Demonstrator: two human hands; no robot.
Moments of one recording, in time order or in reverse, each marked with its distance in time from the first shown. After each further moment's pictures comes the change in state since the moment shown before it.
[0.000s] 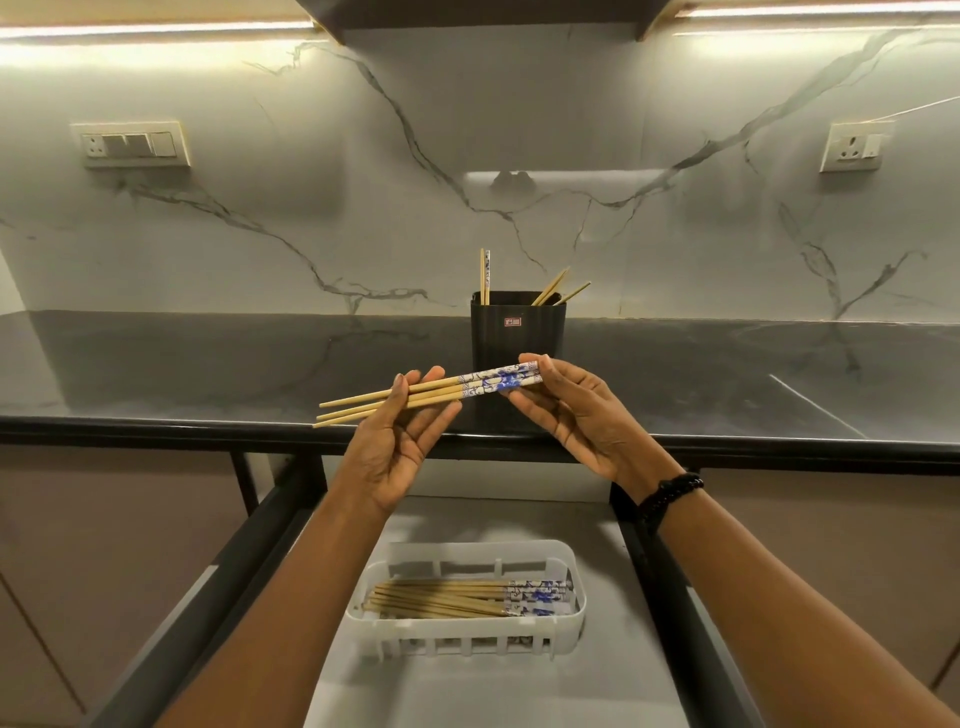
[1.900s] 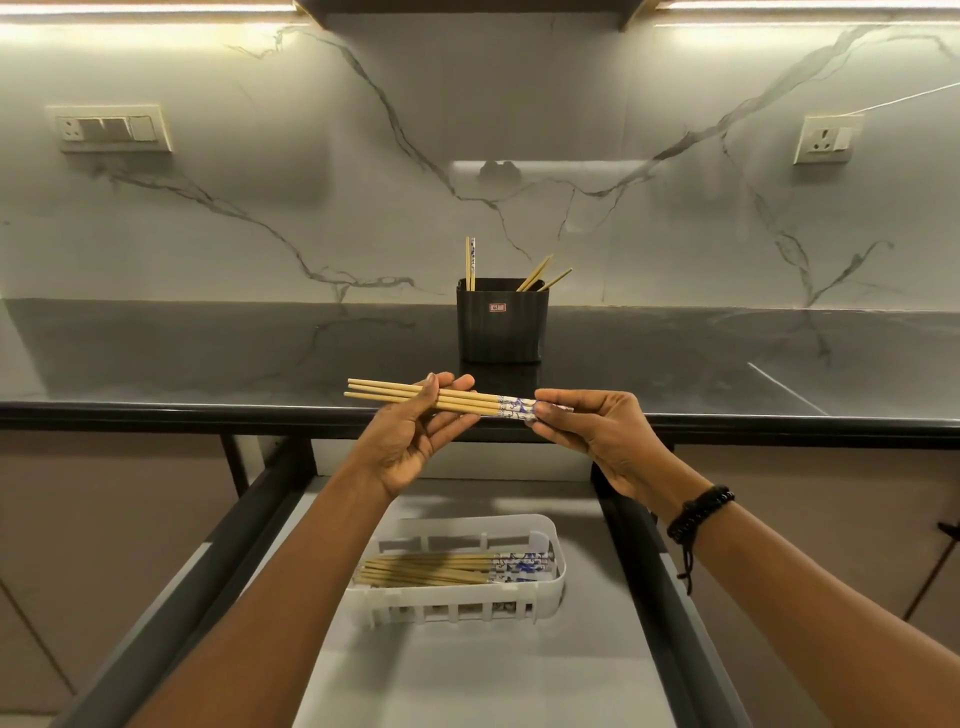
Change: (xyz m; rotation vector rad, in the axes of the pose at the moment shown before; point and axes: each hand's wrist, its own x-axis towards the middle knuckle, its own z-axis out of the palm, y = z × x) left_hand -0.005 -0.017 0.005 0.257 -0.074 -0.126; right_hand -0.052 0.000 -0.015 -0.335 0.277 0.033
